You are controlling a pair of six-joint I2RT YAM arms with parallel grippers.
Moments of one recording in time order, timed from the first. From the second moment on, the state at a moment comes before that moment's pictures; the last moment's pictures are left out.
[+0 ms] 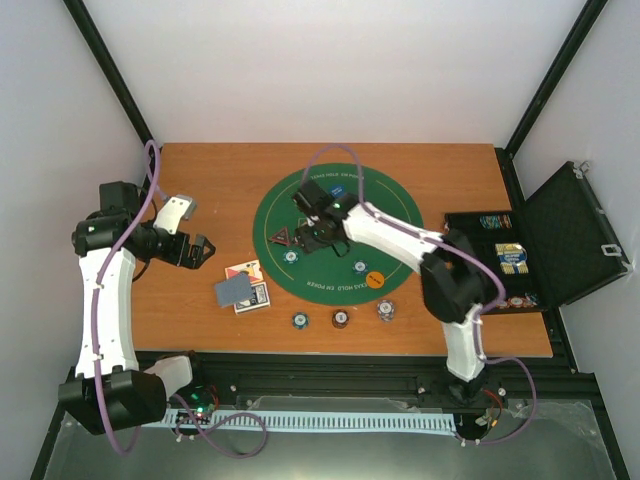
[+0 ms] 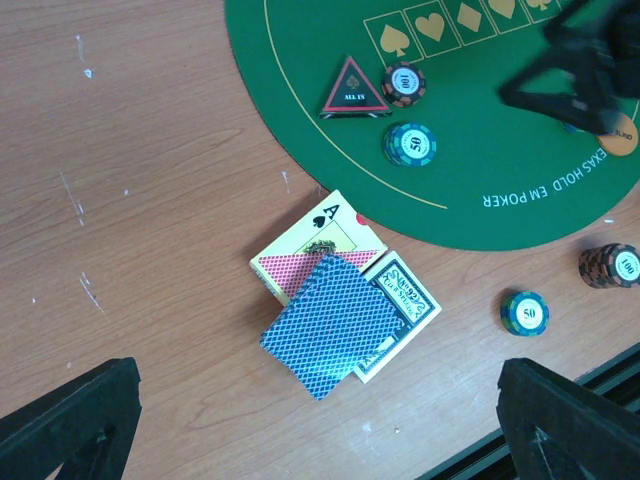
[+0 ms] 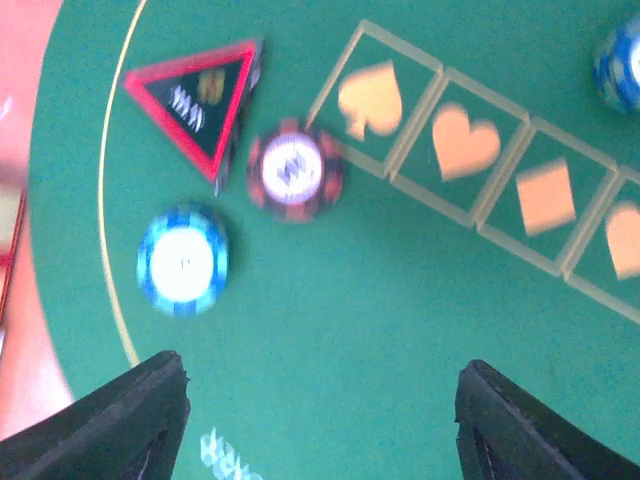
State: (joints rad) left arm 0.23 1.12 1.27 -1.28 0.48 0.47; right arm 0.80 2.10 1.78 -0.83 0.09 0.28
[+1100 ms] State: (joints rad) left arm 0.23 1.13 1.27 -1.28 0.50 0.48; right arm 1.06 1.64 0.96 -0.60 0.10 0.56
